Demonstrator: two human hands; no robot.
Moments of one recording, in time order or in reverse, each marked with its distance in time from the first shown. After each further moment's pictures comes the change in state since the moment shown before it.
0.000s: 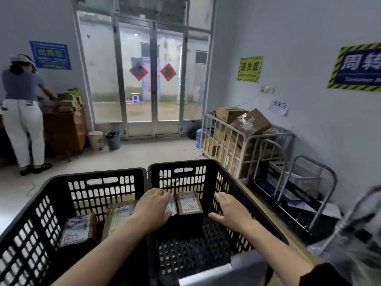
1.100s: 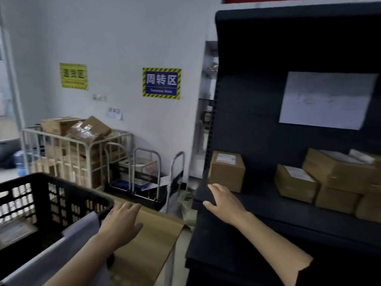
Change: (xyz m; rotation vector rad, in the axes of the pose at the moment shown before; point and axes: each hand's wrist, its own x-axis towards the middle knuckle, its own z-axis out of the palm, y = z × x) left_hand -0.148 0.275 -0.042 -0.201 -0.029 0.670; right_hand -0.460 0.056 -0.127 -0.055 0.264 0.837
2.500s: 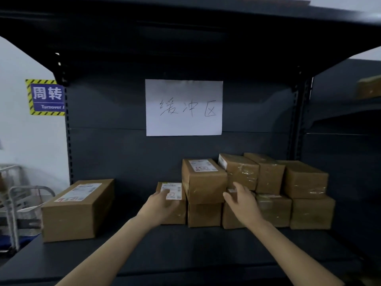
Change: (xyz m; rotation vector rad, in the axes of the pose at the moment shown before) left_hand 0.151 0.489 0.001 -0.549 -0.049 0.407; right_hand -0.120 0.404 -0.148 0.222 0.552 0.519
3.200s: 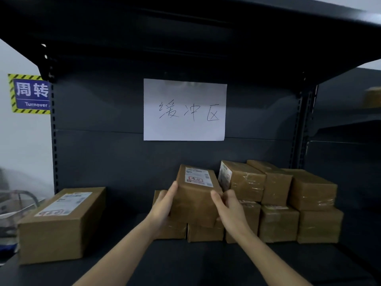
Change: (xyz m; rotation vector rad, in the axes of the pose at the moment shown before) left_hand 0.044 -0.001 0.010 -1.078 -0.107 -0.267; right_hand 0.007 -0.050 0.029 0.518 -0.010 0.123
